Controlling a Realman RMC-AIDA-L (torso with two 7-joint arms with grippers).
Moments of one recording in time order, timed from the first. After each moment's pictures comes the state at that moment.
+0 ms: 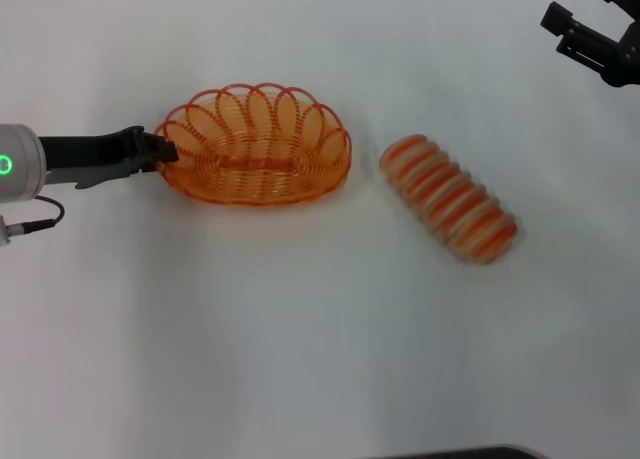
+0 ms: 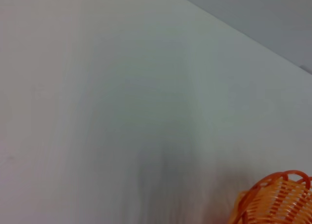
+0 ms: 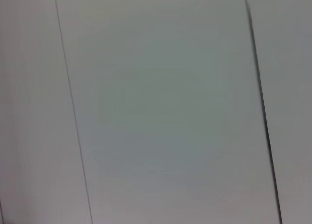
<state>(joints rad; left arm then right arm) -0.44 -2.17 1.04 0.99 2.30 1.11 -2.71 0.36 2.09 -0.40 -0.51 -1.64 -1.47 1.02</state>
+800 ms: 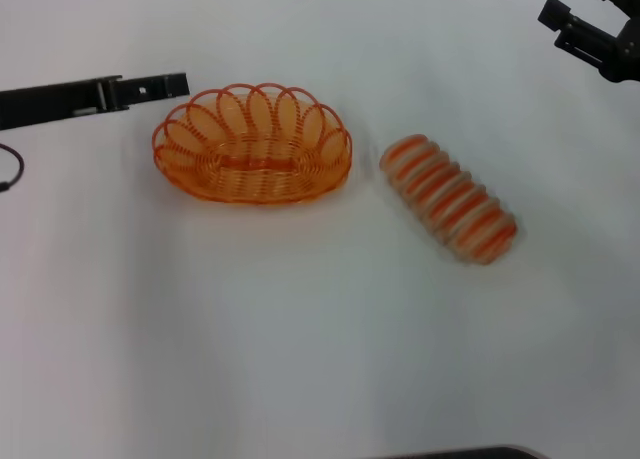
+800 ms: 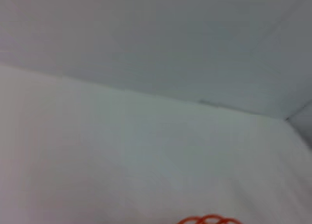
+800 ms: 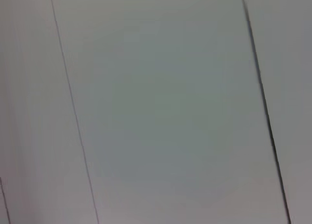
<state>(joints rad) -0.41 -2.17 0.89 1.10 2.08 1.31 -2.27 0.37 2.09 -0.40 -0.51 -1.64 -1.47 1.07</state>
